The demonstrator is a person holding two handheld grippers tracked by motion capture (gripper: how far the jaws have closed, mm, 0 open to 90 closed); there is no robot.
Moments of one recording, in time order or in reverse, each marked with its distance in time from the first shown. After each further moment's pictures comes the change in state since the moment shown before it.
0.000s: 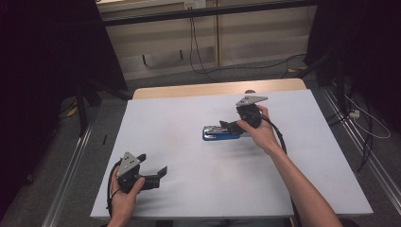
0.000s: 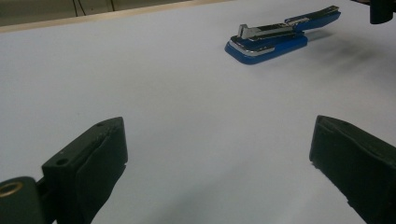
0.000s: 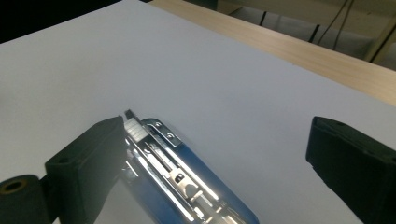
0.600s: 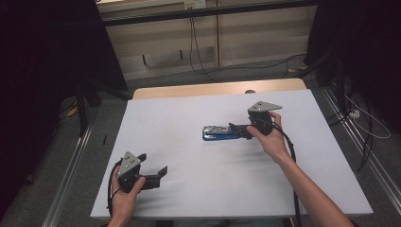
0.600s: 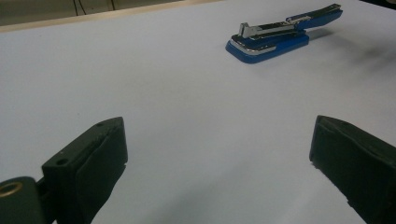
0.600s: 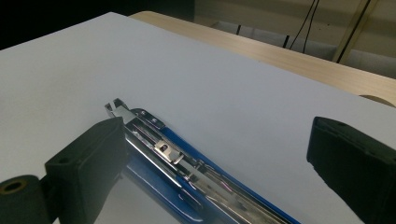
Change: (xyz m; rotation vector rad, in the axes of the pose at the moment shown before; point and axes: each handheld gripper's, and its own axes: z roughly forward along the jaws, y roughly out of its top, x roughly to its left) left arm 0.000 0.000 0.002 0.004 -0.001 0.003; right arm 0.000 -0.021 -0.033 -0.066 -0.085 0.032
